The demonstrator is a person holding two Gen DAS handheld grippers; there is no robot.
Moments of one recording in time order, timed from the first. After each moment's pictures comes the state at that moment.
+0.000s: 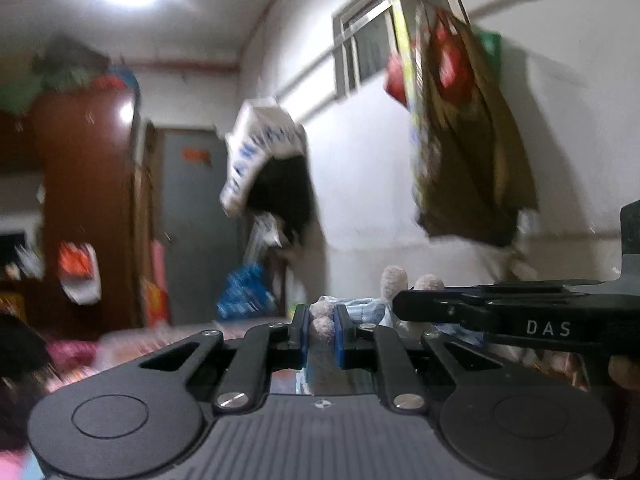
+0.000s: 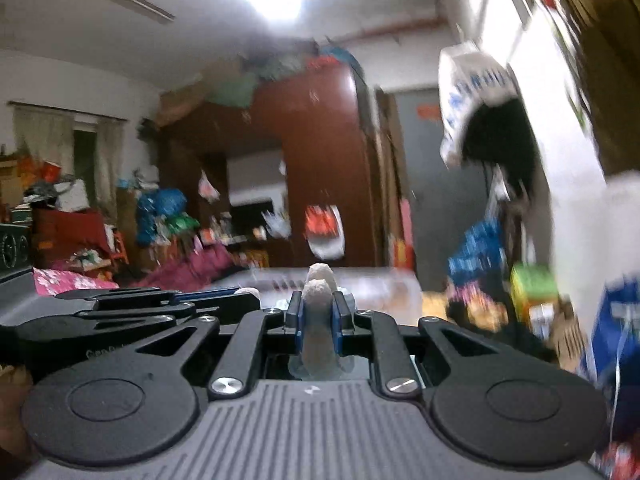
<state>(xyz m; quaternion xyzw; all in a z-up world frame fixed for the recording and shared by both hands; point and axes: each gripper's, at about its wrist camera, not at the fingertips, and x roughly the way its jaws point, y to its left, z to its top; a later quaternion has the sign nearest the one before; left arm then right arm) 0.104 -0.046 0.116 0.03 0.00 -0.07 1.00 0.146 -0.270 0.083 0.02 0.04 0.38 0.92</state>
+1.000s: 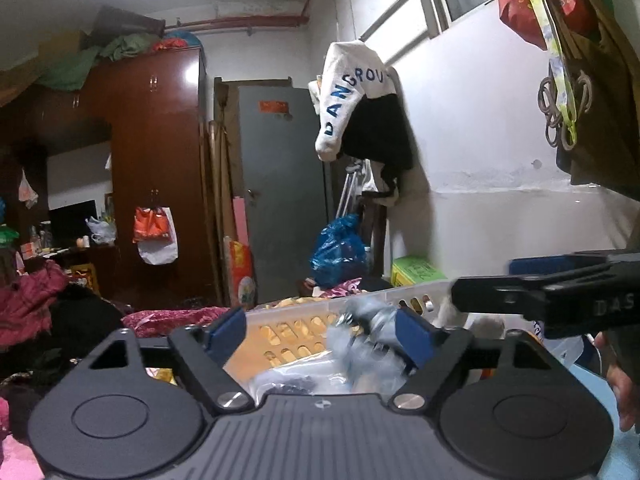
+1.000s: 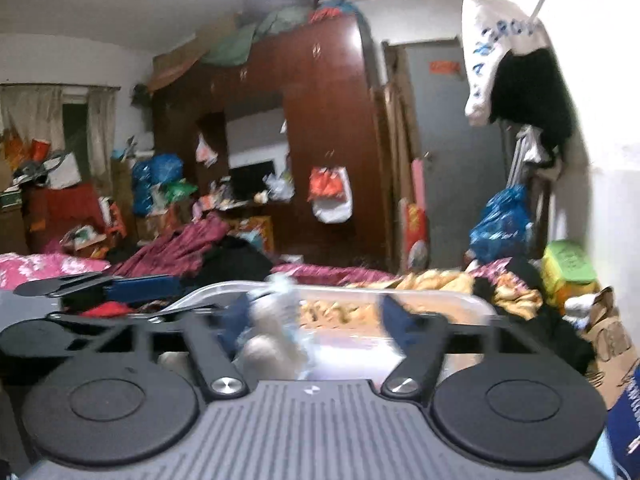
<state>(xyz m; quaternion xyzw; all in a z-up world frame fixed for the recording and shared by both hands) 0.214 0.054 0.090 0.04 0.09 0.05 0.99 0.265 -0.173 0.064 0.01 0.10 0.38 0.92</state>
